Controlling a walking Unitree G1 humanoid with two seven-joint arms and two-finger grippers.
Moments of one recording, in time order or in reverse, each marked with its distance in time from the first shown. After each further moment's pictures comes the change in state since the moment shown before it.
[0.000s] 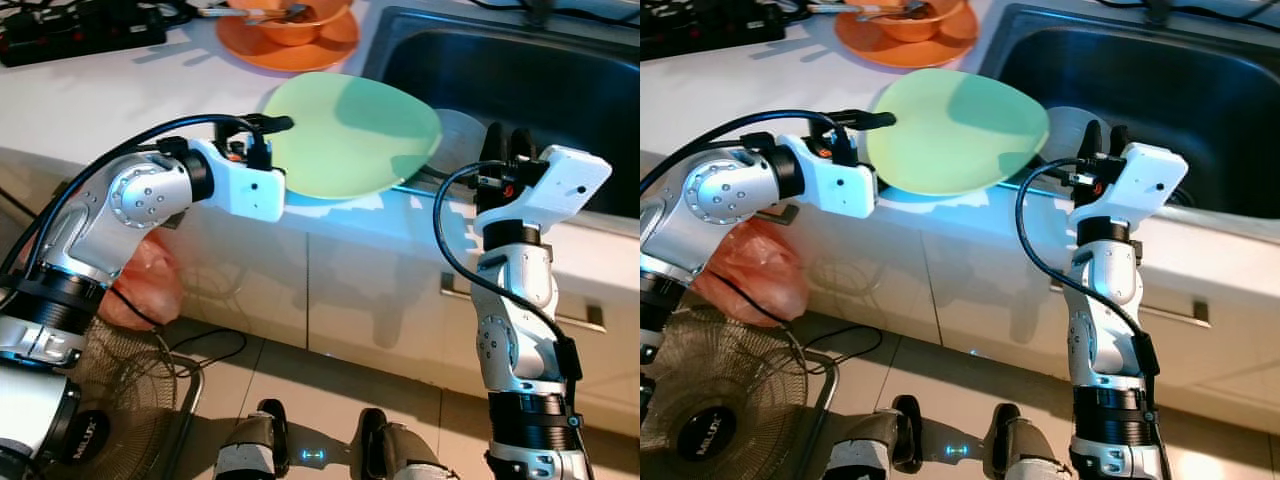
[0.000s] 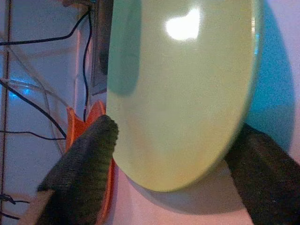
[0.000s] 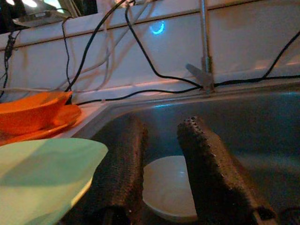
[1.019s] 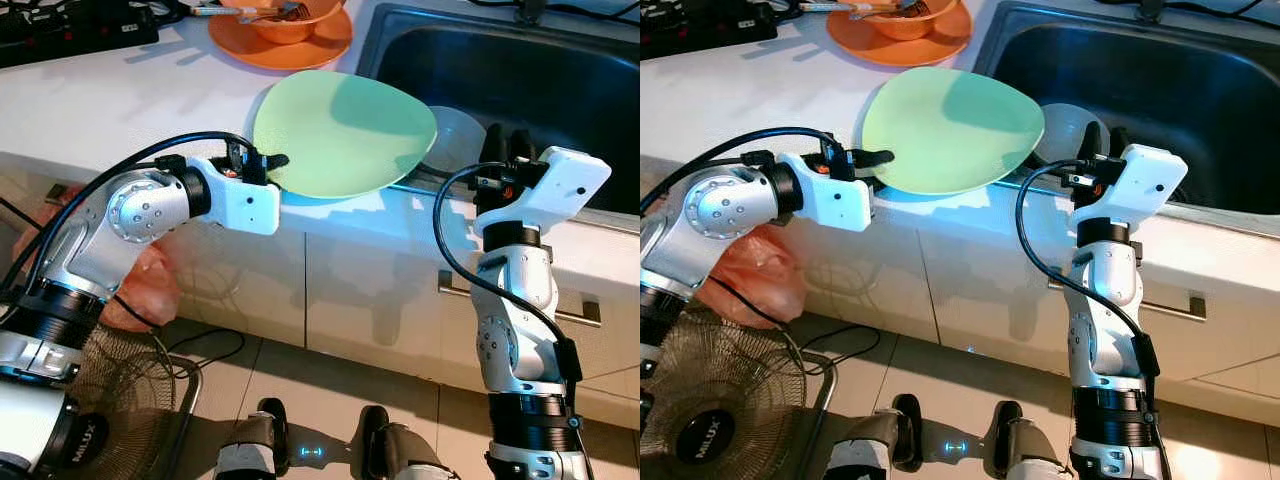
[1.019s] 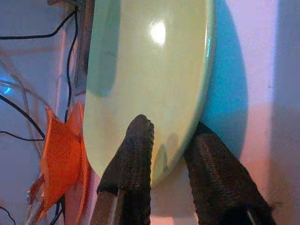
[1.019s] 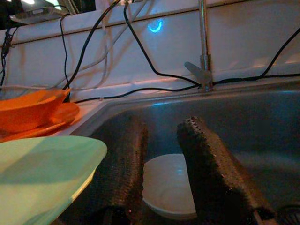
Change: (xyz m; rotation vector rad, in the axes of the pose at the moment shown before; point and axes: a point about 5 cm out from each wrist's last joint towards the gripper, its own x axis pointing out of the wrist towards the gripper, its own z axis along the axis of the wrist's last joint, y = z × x) left arm -0.003 -0.014 -0.001 -0.068 -0.012 -0.022; right arm 0.000 0.000 0.000 0.000 0.002 0.004
